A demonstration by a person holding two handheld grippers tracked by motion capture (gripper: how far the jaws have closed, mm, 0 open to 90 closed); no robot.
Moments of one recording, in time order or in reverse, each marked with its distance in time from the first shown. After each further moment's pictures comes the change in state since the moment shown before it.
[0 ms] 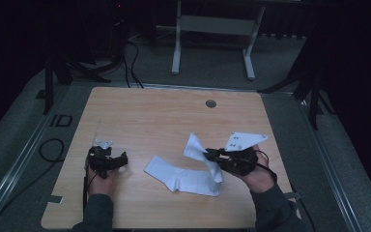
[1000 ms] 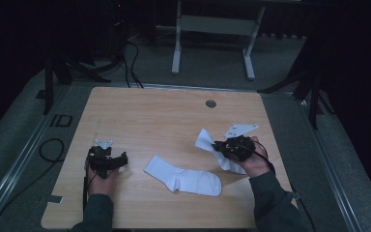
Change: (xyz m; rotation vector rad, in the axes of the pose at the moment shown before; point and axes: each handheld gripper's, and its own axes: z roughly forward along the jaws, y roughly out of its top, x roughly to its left) left arm 0.000 0.000 0.000 -0.001 0.000 -0.001; right arm -0.063 -0.036 0.033 0.142 -0.125 0.088
